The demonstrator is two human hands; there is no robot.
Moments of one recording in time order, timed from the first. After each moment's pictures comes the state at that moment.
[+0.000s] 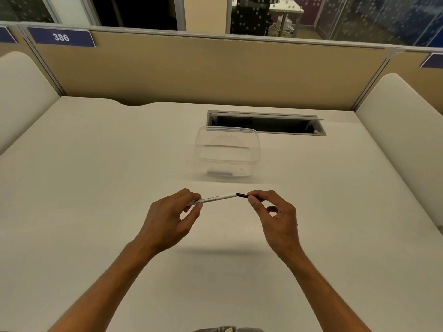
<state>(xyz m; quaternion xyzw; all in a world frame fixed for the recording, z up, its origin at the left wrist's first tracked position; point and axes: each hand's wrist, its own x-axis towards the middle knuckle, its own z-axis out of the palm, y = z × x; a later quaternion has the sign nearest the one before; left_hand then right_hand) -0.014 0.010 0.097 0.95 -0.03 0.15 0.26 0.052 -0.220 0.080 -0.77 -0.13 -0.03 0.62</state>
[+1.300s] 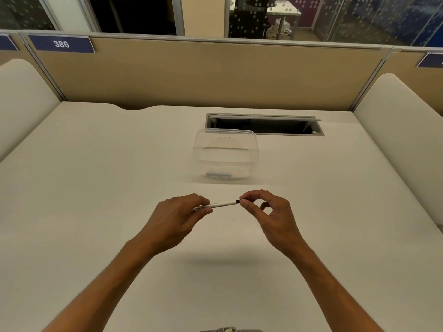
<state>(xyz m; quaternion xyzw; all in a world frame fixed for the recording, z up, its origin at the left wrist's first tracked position) -0.008 0.005 0.105 0.95 -0.07 0.08 0.28 0.061 -0.225 0.091 -0.79 -0.22 0.03 0.58</state>
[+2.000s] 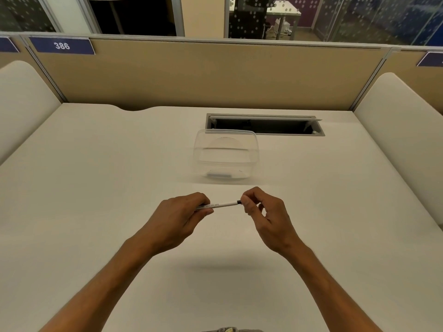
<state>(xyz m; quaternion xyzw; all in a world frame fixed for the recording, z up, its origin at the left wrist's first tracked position) -0.008 0.004 0.114 0.96 -0.09 0.06 0.25 0.058 -0.217 0.098 -0.82 -0.27 -0.01 0.51</state>
